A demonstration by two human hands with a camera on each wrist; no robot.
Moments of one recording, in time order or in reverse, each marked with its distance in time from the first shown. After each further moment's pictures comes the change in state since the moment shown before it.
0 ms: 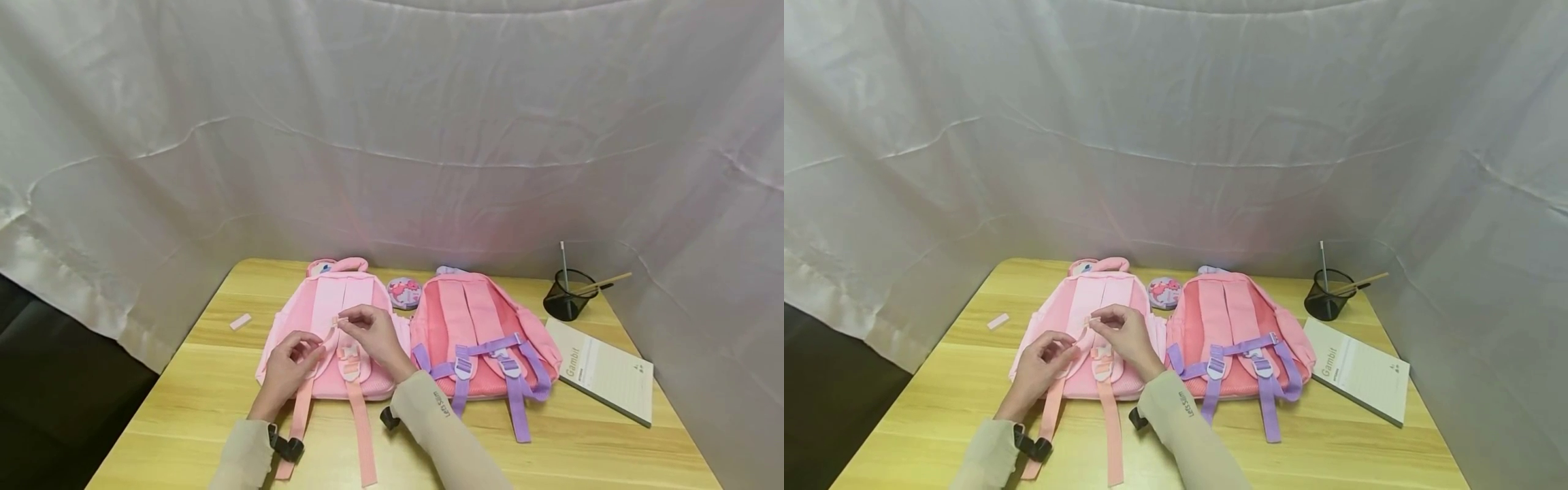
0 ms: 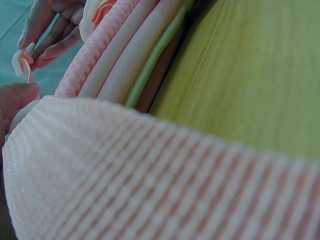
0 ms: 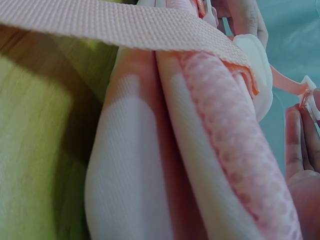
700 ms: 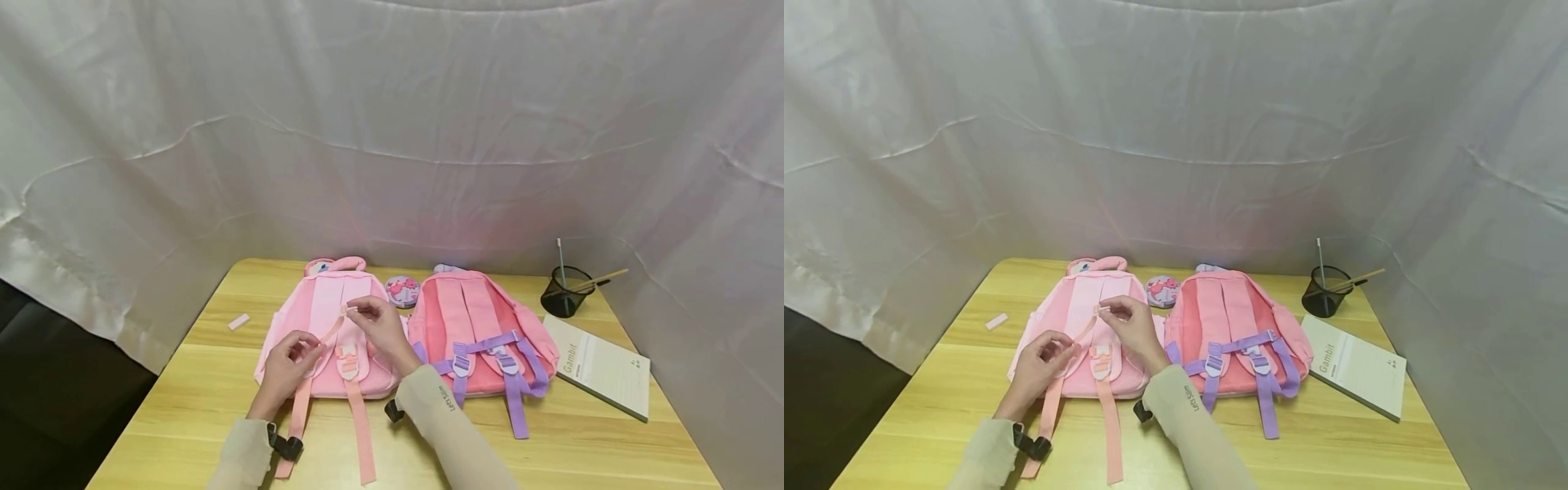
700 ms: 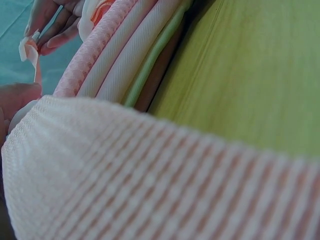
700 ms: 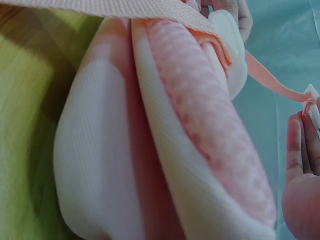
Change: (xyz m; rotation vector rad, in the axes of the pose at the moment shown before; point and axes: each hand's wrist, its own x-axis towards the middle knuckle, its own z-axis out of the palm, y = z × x) left_hand 0.000 0.003 0.001 0.015 0.023 -0.045; right_hand 0.006 -0.003 -0.013 0.032 0.086 -0.042
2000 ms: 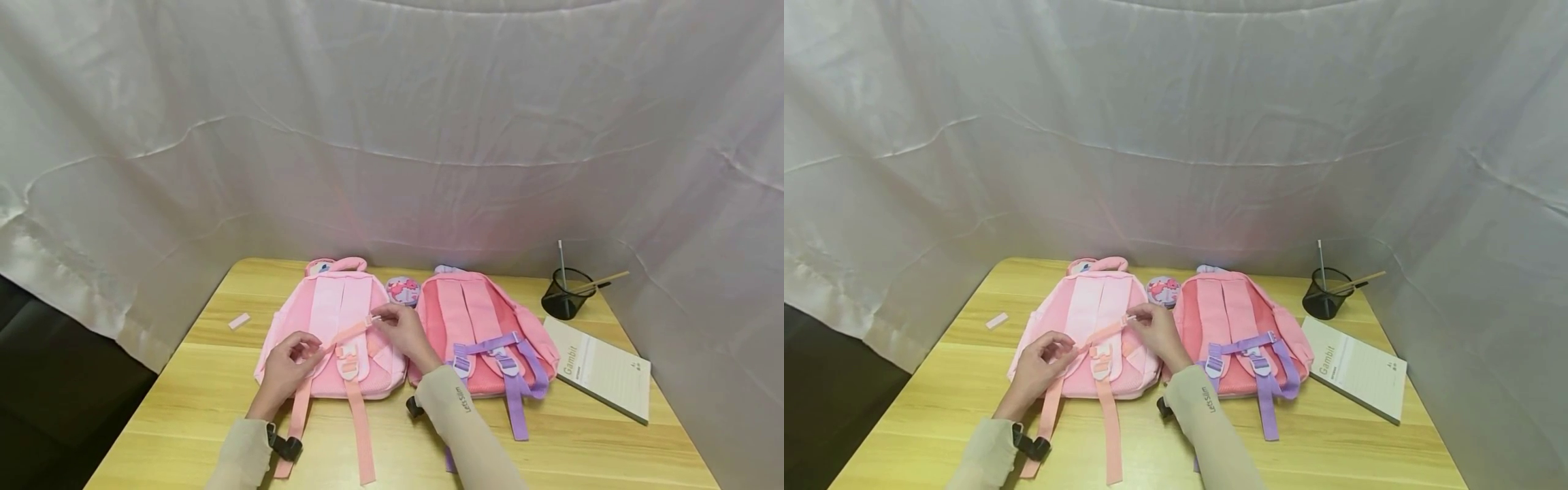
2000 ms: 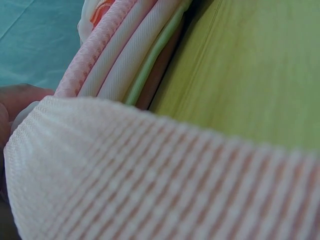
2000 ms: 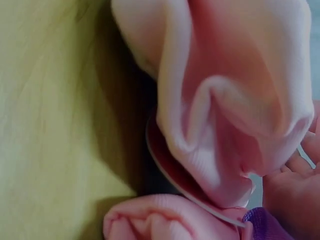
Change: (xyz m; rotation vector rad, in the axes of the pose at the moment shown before) left_hand -0.001 -0.002 -0.001 0.057 -0.040 -0.016; right_hand -0.004 0.022 -0.042 -0.286 -0.045 0.186
